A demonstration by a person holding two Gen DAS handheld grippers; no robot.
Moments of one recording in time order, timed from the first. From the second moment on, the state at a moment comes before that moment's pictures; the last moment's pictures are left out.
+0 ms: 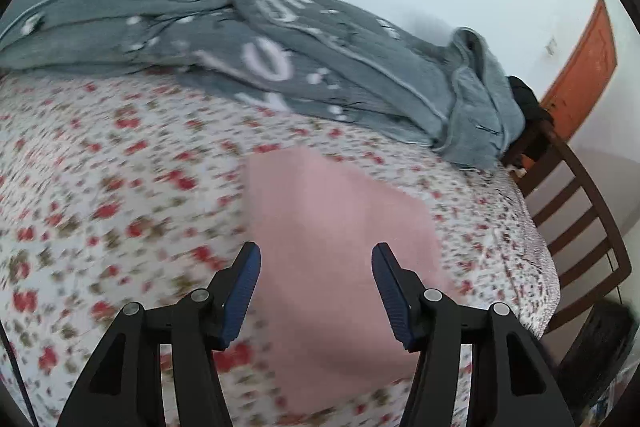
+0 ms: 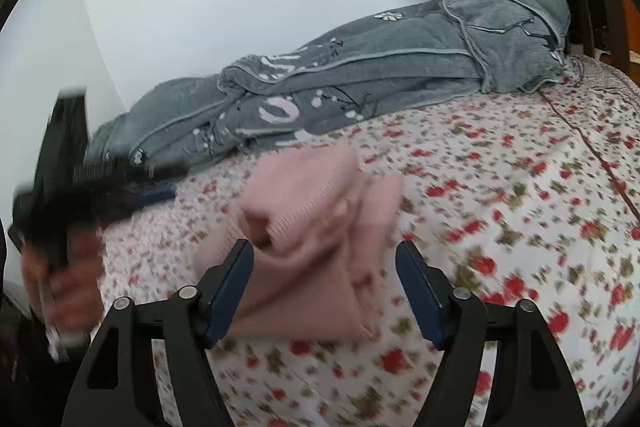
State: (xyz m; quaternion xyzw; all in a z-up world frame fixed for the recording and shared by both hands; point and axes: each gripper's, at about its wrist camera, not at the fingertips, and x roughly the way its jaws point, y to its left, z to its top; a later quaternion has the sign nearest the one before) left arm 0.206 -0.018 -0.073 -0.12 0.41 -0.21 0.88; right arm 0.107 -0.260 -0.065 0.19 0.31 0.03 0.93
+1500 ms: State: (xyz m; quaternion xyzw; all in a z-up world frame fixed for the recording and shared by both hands) left arm 0.208 0.042 -0.132 -0.17 0.44 -0.17 0.87; right arm 0.181 -0.279 -0.106 0.21 0.35 0.05 0.91
